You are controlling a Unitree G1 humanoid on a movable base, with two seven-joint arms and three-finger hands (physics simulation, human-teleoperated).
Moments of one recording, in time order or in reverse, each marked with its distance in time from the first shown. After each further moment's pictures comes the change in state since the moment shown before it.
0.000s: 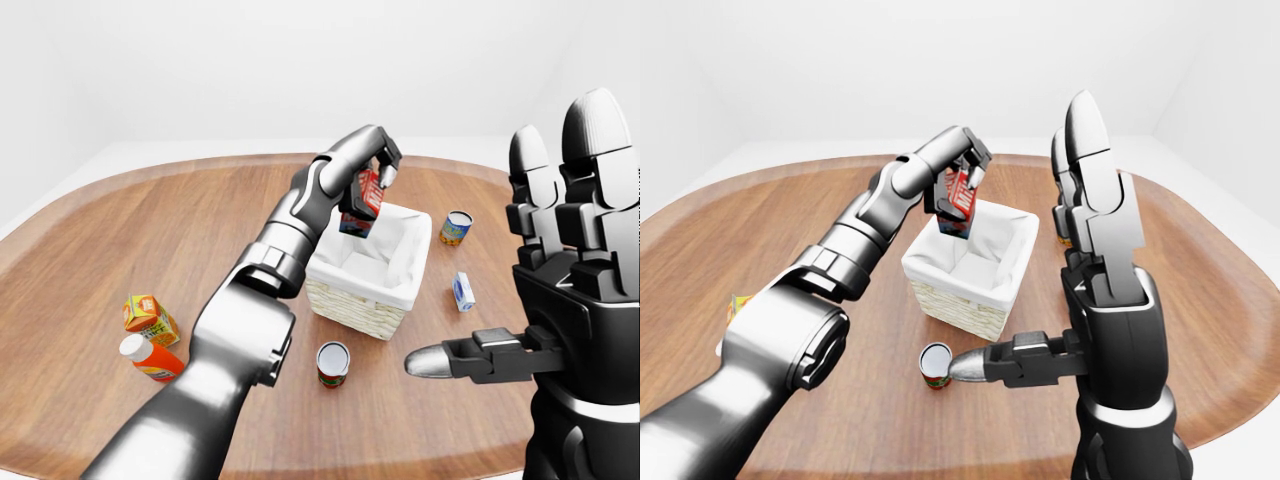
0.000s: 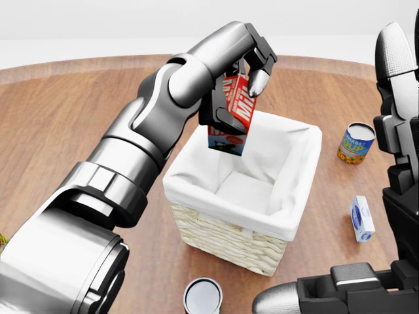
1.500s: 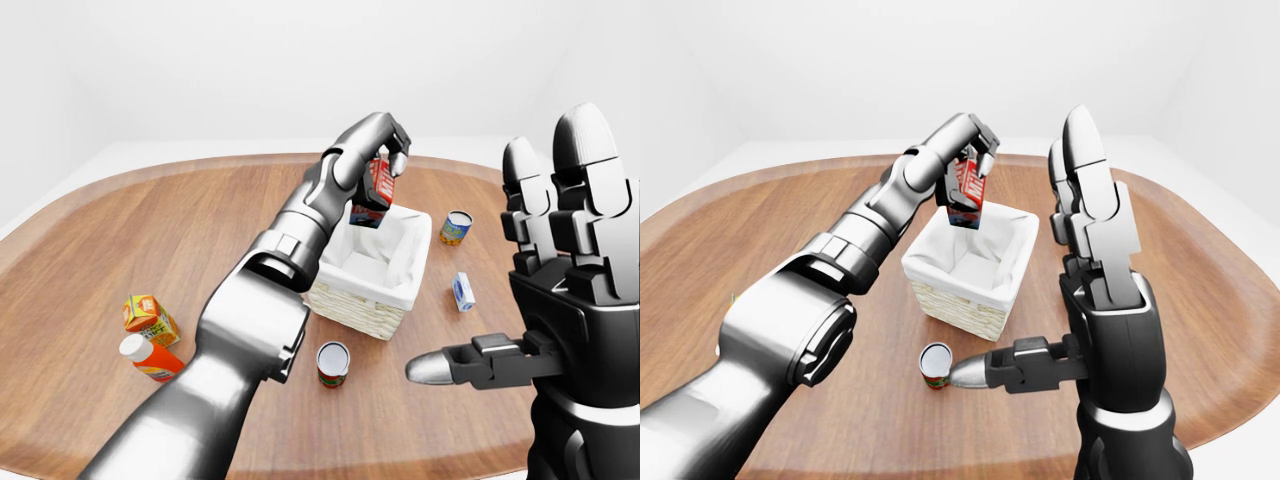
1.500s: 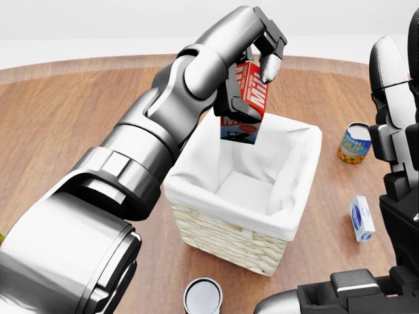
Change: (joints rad) left arm -0.116 -0.039 0.026 0.164 -0.028 0.000 0.143; right arm 0.038 -0.007 0.000 0.000 0.034 0.000 -0.003
